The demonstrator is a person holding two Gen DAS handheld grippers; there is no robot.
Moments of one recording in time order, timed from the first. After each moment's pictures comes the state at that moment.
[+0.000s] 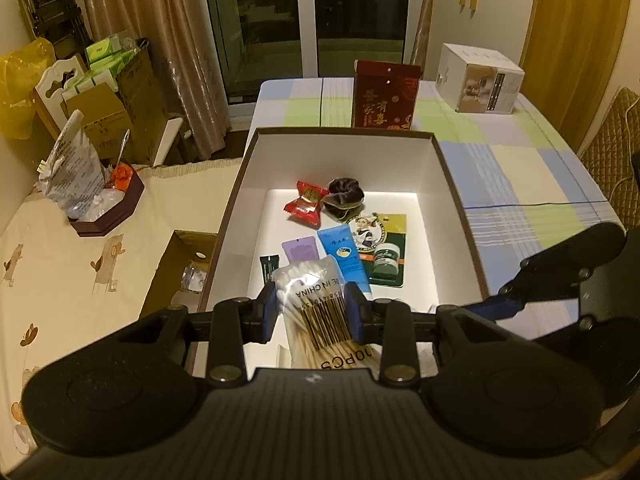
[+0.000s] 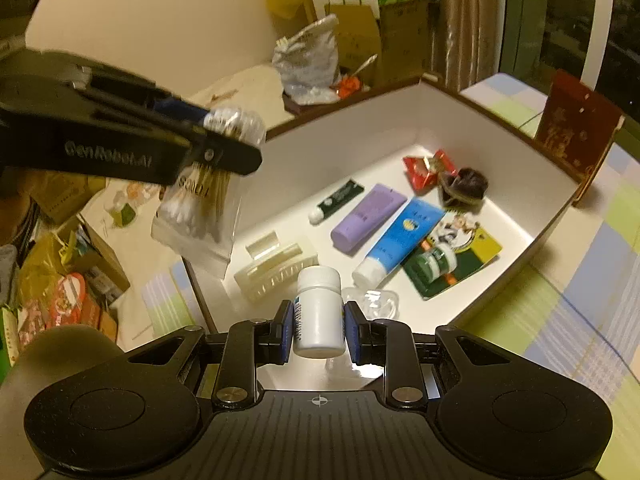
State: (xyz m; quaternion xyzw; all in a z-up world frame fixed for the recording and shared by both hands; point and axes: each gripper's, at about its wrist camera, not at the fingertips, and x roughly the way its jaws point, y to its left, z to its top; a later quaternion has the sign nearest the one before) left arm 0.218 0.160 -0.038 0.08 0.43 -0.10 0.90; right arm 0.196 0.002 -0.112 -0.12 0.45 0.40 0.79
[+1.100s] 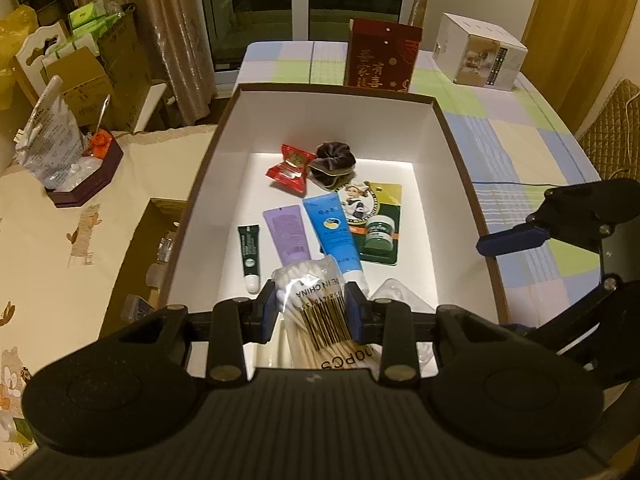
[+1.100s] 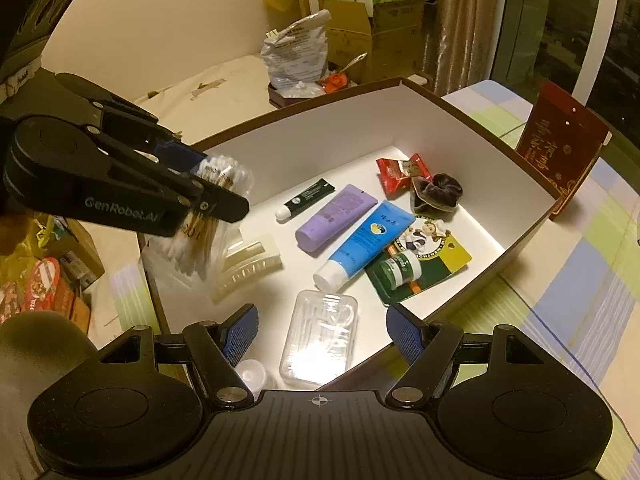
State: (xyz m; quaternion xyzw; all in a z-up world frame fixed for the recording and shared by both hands) left arm 0.238 0.154 -0.072 0.06 0.47 -0.11 0.87; right arm 0.213 -0.008 -0.108 -0.16 0.44 0.39 0.79
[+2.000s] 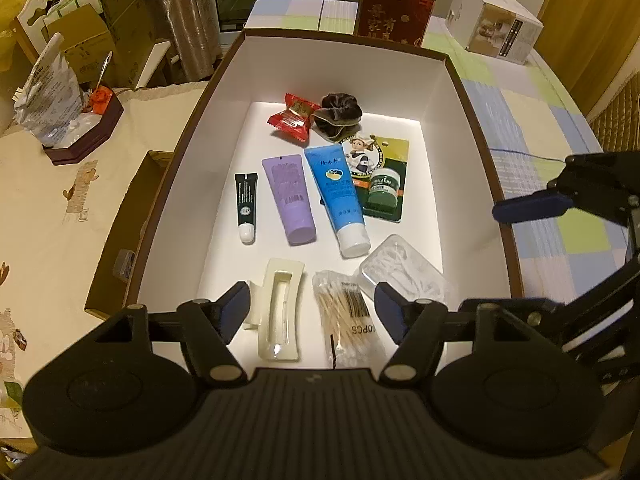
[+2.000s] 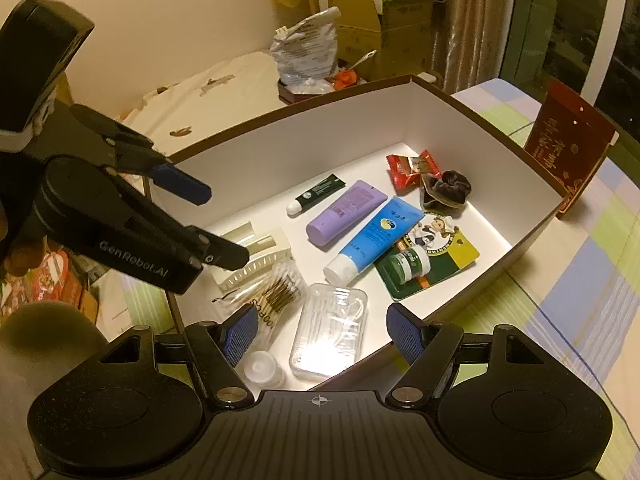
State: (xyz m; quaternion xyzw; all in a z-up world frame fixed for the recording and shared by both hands) left arm 0.230 0.157 -0.093 0.04 0.52 -0.09 0.85; right arm 0.207 -0.008 -0.107 -0.16 0.44 0.40 0.79
